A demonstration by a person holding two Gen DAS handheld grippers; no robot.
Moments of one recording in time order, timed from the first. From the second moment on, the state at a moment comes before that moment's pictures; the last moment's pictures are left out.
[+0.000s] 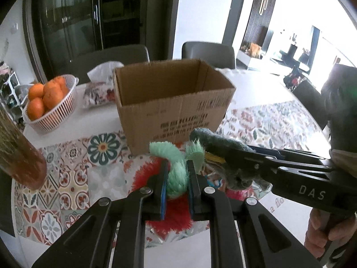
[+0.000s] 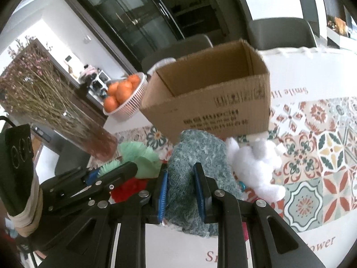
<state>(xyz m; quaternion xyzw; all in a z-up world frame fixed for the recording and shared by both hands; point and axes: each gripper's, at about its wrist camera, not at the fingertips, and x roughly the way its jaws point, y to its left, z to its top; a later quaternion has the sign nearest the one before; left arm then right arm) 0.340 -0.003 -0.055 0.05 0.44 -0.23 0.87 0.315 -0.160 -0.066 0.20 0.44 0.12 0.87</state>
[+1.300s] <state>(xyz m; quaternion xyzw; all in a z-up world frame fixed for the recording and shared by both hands) 0.392 -0.019 0.045 0.03 0.32 -0.23 0.92 0.367 -0.184 0.037 0.18 0.32 0.12 0.92</state>
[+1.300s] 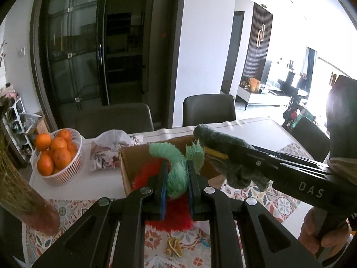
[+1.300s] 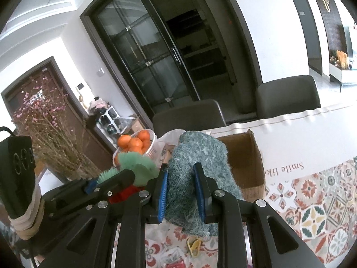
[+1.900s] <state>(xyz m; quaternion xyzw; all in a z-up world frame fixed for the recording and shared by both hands) 0.460 -0.027 0.025 0.02 0.36 -0.22 0.91 0.438 -0.186 0.017 0.16 0.37 0.12 0.91</state>
